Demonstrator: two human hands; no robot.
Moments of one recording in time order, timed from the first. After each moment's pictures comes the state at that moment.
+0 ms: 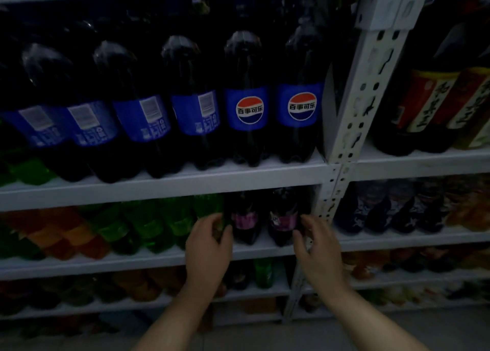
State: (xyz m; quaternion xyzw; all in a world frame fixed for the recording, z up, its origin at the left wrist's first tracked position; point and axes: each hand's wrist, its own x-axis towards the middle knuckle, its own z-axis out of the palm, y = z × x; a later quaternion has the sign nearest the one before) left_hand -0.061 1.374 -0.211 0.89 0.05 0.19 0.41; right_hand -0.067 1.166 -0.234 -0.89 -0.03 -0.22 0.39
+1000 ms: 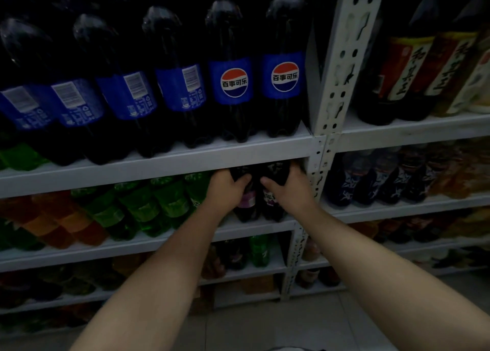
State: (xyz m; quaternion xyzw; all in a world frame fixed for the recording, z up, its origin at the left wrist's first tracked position) left_hand 0.013 1.340 -0.196 0.84 -0.01 0.02 0.54; right_hand 0.002 1.176 -0.217 -0.87 0.01 -0.16 0.46
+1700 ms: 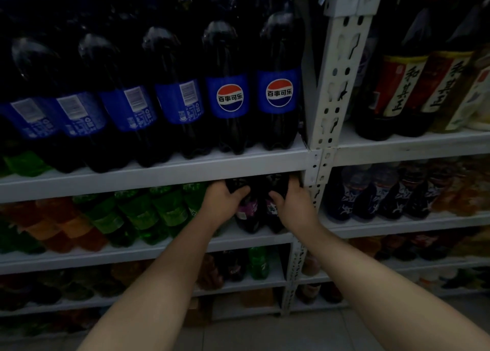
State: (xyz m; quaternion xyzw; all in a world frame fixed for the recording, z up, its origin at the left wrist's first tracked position) left_hand 0.016 1.343 -0.202 0.84 -0.01 0.02 0.54; right_hand -0.002 1.166 -0.223 -0.90 -0.01 -0.21 0.37
